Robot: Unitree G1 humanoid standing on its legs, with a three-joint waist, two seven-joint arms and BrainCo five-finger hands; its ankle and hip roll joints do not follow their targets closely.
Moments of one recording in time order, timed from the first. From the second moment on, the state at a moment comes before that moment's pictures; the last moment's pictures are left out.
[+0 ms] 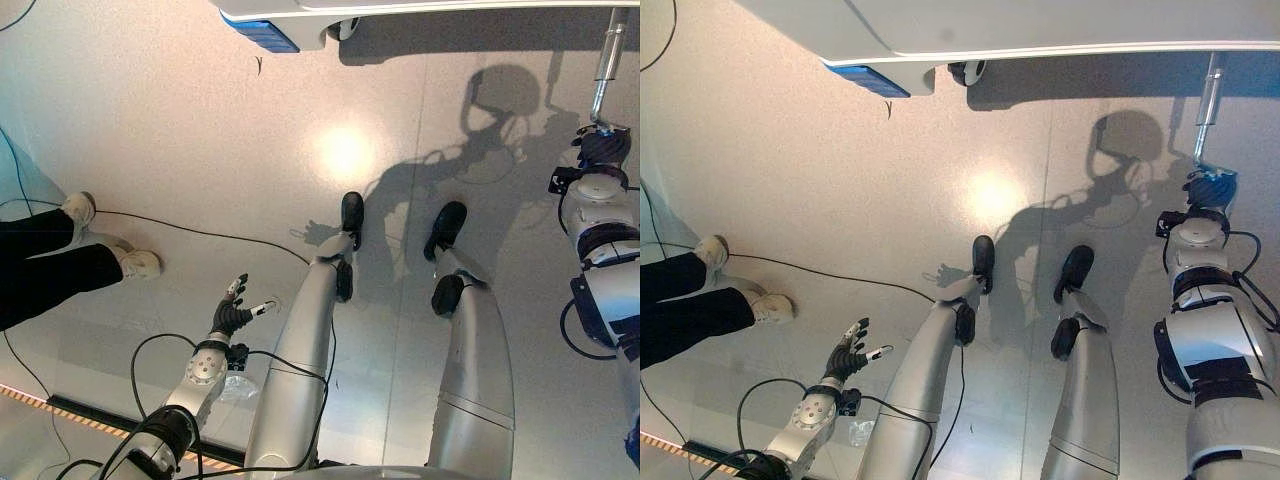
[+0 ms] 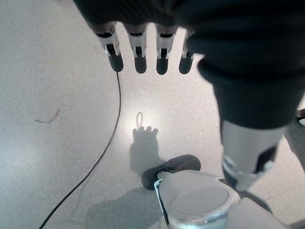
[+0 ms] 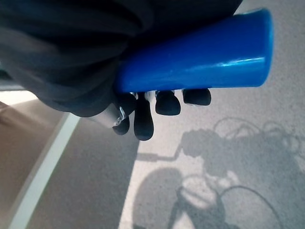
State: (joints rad) left arm -0.22 0.45 -0.47 0.76 -0.42 -0.38 0.24; right arm -1.13 -0.75 0.28 1.35 0.50 -0.23 -0.40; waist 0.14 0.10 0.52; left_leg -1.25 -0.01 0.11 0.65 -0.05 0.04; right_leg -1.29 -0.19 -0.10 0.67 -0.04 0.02
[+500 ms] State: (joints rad) left arm -0.21 0.46 -0.43 0.81 -0.49 -0.41 0.31; right arm -0.56 -0.74 0.05 0.49 0.25 -0.33 -0.55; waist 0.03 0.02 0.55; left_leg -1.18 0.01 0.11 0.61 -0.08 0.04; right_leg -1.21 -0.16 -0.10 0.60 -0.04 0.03
